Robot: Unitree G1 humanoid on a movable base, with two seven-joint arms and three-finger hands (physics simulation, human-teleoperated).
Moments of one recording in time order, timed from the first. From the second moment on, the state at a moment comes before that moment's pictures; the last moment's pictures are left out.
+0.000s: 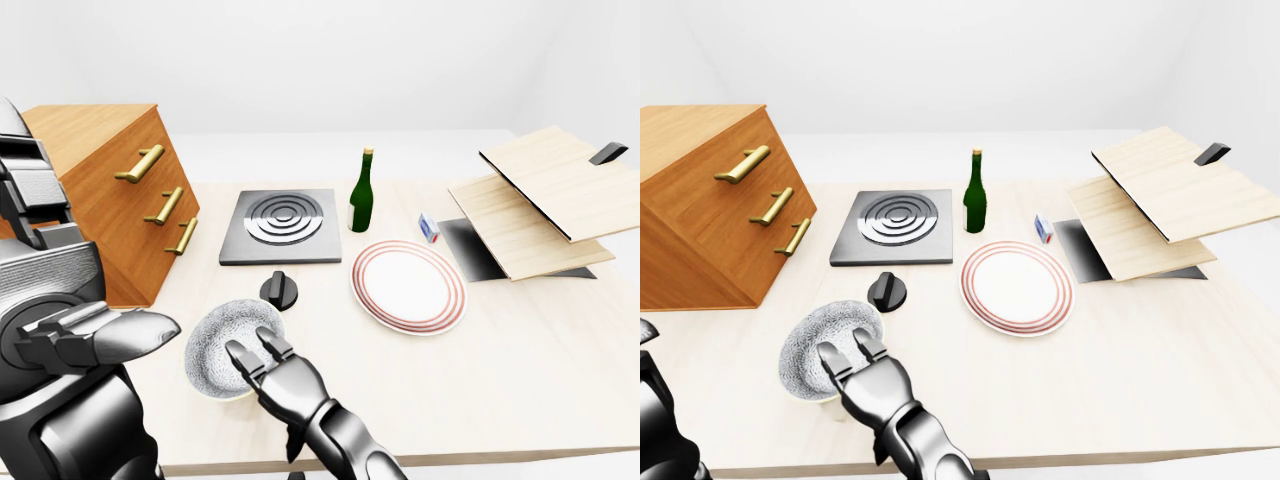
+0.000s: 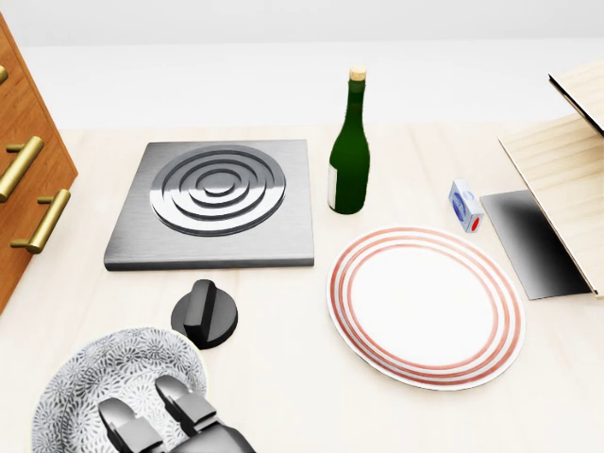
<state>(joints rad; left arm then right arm) -0.12 0.12 0.28 -0.98 -0.61 0.09 0.23 0.11 0.11 0.72 0.06 -1.24 -0.05 0.14</state>
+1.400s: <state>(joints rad) -0.12 0.12 0.28 -0.97 -0.60 0.09 0.22 0.06 0.14 0.67 0.11 -1.15 -0.05 0.23</state>
